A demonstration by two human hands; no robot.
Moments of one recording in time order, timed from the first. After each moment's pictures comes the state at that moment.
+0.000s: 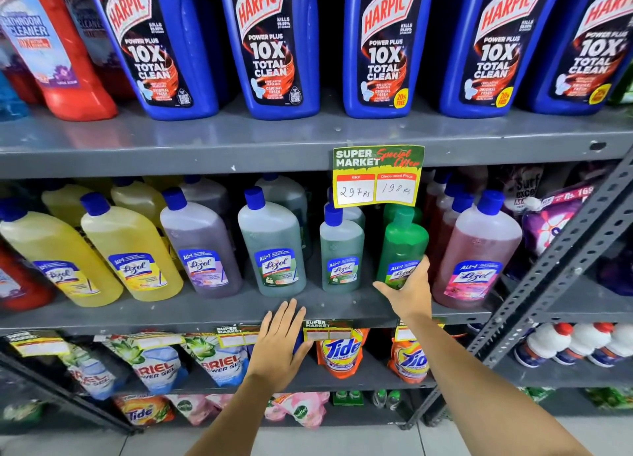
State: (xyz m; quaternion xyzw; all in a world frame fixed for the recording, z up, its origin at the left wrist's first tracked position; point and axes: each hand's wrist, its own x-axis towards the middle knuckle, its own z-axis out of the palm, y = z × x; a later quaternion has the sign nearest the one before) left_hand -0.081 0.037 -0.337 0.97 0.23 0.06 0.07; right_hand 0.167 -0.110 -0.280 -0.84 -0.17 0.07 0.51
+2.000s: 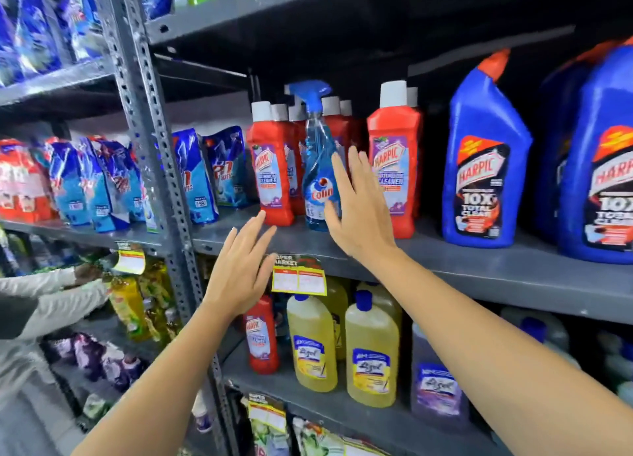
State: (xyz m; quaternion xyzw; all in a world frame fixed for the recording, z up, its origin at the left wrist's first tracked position) left_hand -0.394 0.331 -0.003 0.86 0.35 0.33 -0.17; right_hand -0.172 0.252 0.066 -0.59 -0.63 -0.26 0.42
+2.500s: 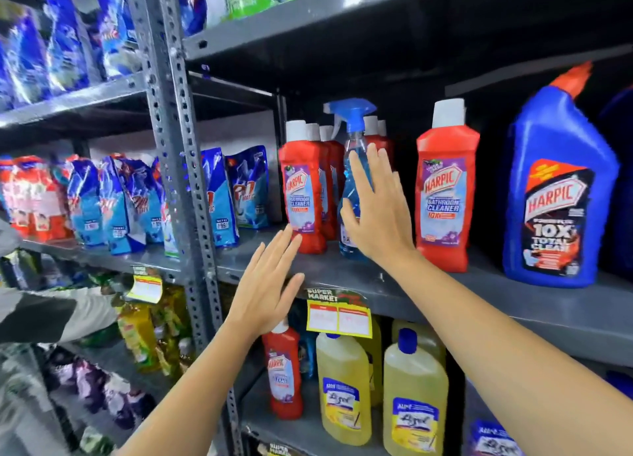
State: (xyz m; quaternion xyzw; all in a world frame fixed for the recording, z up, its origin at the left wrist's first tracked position) left_hand -0.403 0.377 0.006 0.88 0.27 0.38 -0.13; right_hand -0.188 0.321 0.094 -0.58 -0.61 -0.33 0.43
